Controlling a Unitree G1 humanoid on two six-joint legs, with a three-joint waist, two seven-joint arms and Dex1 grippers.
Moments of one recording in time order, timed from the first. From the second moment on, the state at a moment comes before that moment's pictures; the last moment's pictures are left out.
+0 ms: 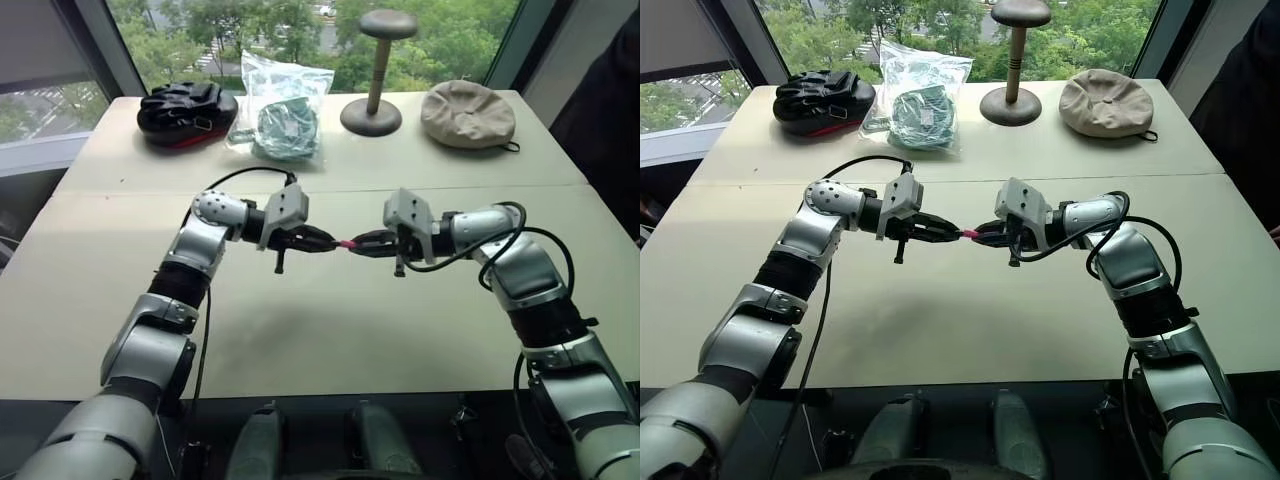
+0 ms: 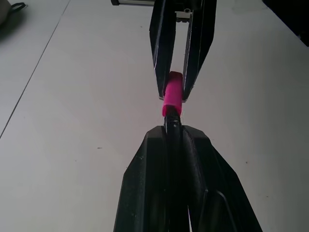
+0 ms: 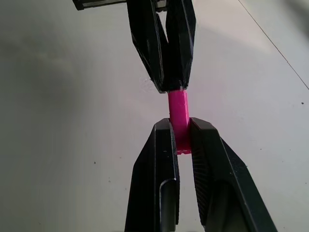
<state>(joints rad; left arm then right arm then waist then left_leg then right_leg) -0.88 0.38 -0.23 0.57 -0.11 -0.01 -1.39 -0.66 -0.60 0.23 0.04 0.16 0.41 1.16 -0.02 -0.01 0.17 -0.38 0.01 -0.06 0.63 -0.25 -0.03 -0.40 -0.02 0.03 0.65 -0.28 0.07</state>
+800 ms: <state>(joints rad) -0.91 0.41 -0.24 0.60 -0.01 -0.14 -1.38 -0.81 -0.50 0.31 0.17 0.02 0.37 1.18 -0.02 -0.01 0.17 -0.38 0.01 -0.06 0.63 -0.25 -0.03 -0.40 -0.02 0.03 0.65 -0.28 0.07</state>
